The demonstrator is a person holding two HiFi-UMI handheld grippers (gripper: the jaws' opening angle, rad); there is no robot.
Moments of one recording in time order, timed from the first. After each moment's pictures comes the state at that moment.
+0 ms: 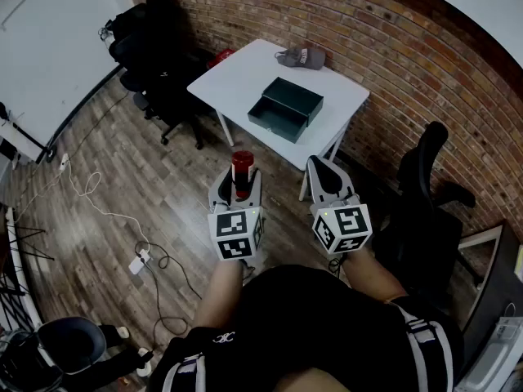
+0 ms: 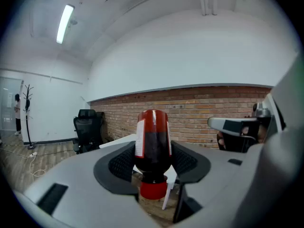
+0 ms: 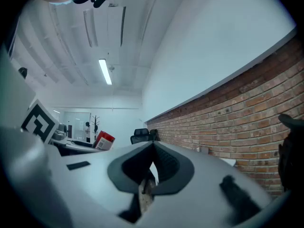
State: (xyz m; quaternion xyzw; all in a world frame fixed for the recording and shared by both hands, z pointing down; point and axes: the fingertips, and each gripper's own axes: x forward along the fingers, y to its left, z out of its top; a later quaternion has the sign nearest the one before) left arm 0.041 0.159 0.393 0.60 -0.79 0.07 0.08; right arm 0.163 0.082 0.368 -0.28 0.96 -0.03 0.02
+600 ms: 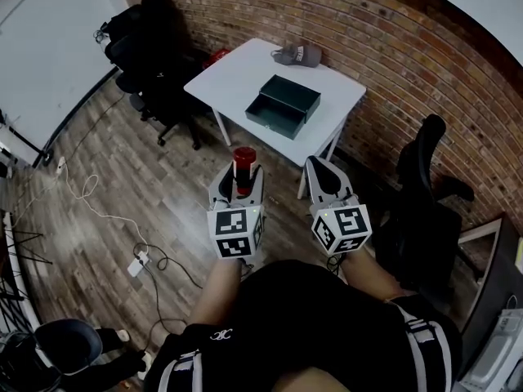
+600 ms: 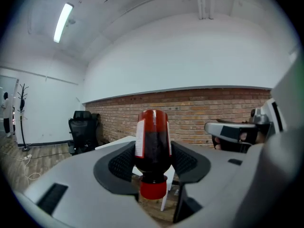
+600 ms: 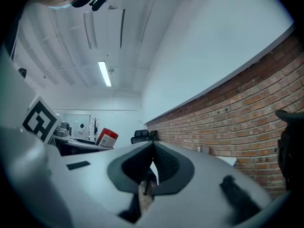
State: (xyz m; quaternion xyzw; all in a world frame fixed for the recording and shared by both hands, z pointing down) left arm 0.053 0.166 0.392 0.62 -0.78 0.06 0.07; right arm 0.168 0.099 0.378 -0.28 0.96 -0.04 0.03
